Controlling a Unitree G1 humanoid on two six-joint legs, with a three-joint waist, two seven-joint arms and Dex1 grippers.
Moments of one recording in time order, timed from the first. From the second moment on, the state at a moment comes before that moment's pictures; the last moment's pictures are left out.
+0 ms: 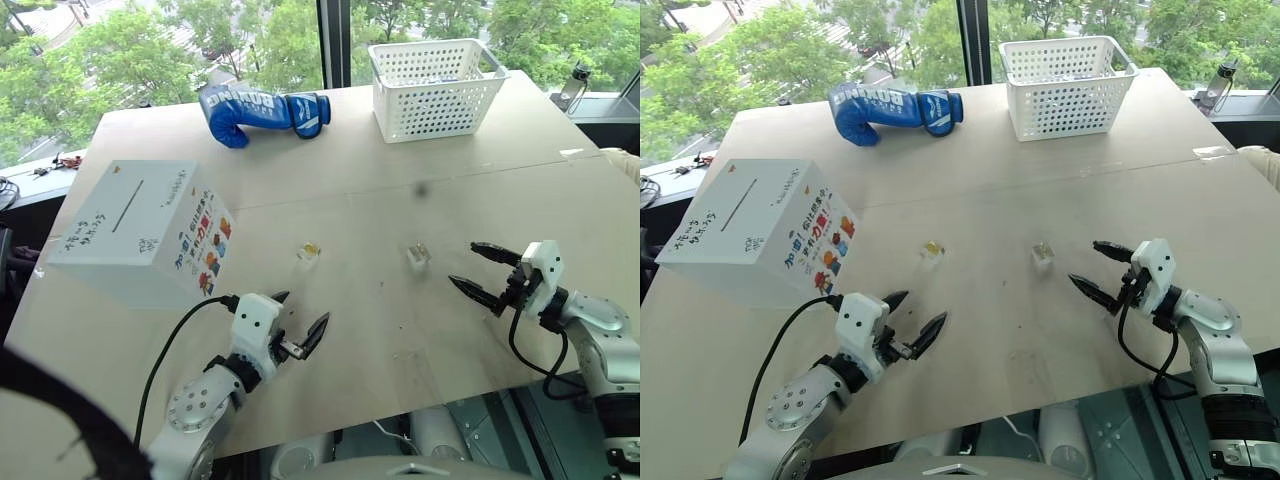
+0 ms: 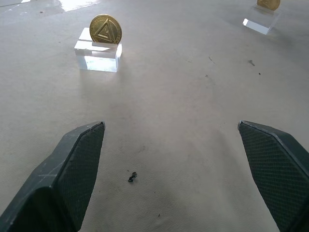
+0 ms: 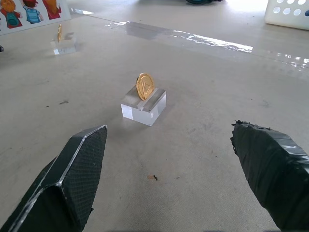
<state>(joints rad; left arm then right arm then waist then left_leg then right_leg) 0.37 0.37 -0.04 -0.62 -0.26 0.38 -0.39 -0.11 -0.55 -0.13 0.07 0.40 0.06 0.97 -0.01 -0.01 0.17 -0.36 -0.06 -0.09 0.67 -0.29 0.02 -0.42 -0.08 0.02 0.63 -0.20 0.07</state>
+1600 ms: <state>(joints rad) 0.43 0.50 0.11 -0.72 -0.46 0.30 -0.61 -0.19 -0.38 0.04 0.00 0.23 0.11 0.71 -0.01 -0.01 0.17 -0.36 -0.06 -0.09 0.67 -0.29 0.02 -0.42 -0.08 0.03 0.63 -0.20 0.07</state>
